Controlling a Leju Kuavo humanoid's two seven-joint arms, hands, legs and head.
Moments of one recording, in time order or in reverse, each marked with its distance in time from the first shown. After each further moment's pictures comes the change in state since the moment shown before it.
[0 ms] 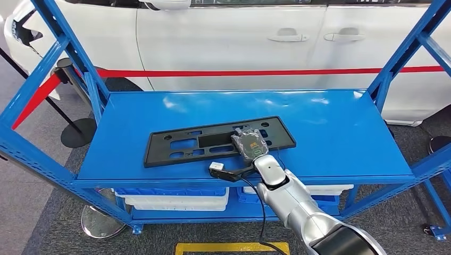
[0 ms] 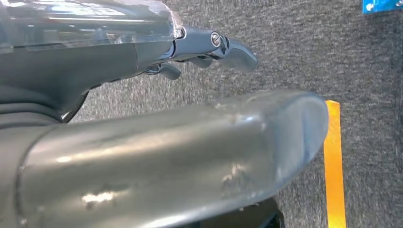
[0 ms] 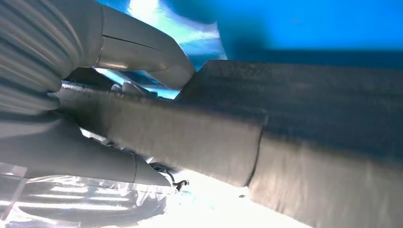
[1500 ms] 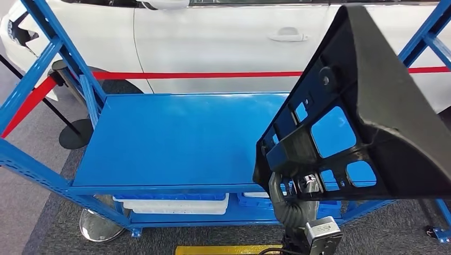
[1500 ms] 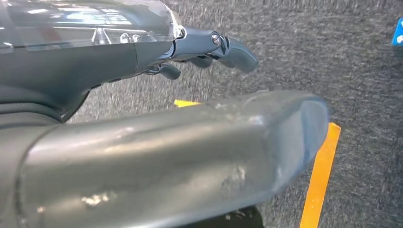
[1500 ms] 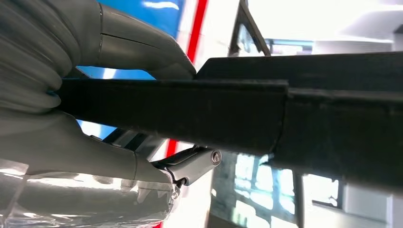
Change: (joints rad) left arm 0.007 -0.032 0.251 0.001 0.020 0.053 -0.018; right arm 0.861 -0.042 -0.086 -1.336 -1.297 0.012 -0.525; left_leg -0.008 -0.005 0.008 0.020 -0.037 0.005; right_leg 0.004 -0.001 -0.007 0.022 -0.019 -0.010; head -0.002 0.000
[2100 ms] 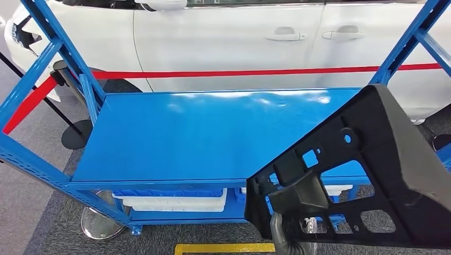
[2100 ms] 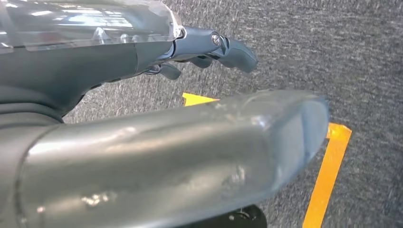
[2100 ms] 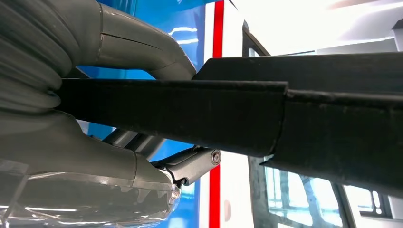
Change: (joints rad) left arm 0.000 -0.020 0.059 0.000 -0.015 -0.005 0.004; right arm 0.218 0.094 -0.113 0.085 -0.107 0.228 -0.224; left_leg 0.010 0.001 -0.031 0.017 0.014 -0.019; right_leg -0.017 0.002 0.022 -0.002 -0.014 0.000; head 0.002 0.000
